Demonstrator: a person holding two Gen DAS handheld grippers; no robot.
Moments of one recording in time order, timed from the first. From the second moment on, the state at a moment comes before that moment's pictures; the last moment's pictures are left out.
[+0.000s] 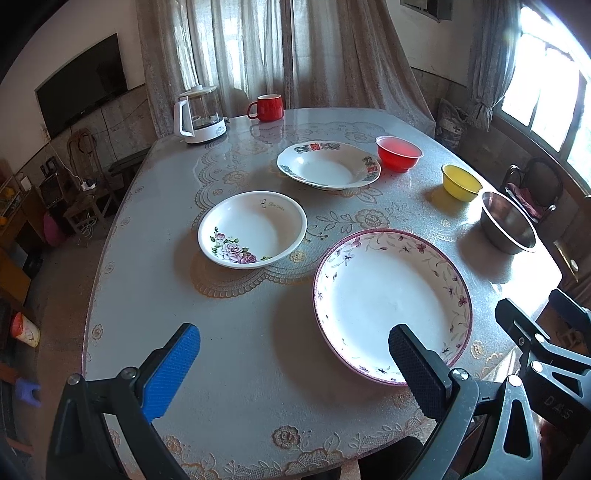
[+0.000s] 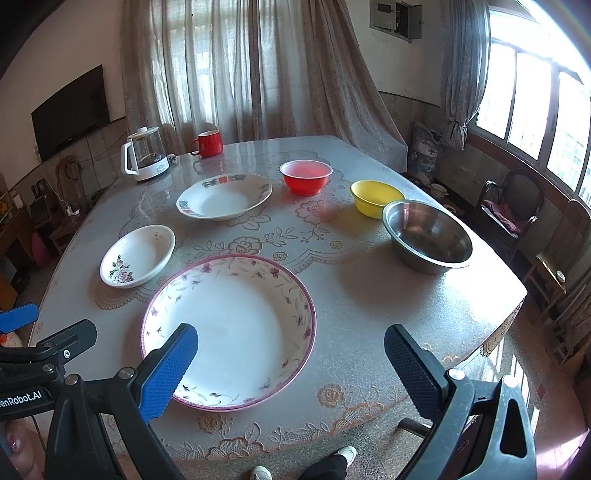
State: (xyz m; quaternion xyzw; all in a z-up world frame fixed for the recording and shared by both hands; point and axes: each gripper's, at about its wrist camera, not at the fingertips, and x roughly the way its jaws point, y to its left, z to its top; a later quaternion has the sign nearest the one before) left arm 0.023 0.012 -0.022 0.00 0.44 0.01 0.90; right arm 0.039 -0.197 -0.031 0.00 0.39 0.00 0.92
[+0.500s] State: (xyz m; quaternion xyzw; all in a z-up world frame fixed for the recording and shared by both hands) left arm 0.072 0.040 -0.089 -0.09 0.54 -0.03 0.83; right arm 0.087 -0.235 -0.095 0.00 0.48 0.04 0.88
